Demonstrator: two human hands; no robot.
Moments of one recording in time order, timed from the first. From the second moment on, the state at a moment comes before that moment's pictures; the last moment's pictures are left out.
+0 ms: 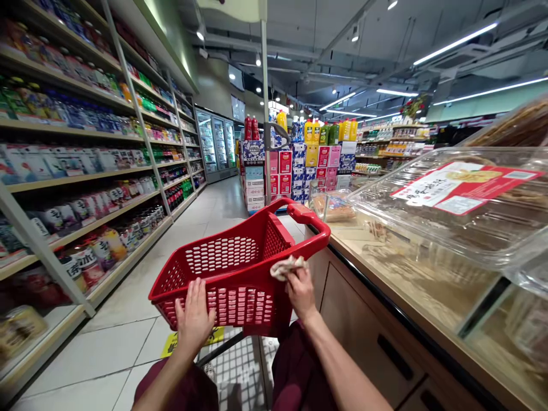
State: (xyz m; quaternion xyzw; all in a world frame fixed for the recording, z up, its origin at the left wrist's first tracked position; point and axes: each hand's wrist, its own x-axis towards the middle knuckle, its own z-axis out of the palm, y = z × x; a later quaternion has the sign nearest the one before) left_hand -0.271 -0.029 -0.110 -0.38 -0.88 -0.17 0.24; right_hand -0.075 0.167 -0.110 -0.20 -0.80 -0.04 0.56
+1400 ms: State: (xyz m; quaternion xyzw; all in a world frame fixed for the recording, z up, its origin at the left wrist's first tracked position) left_hand -0.293 -0.057 -0.108 -0.37 -0.89 -0.18 0.22; right_hand -0.141 0.118 -0.103 -0.10 -0.85 0.04 0.51
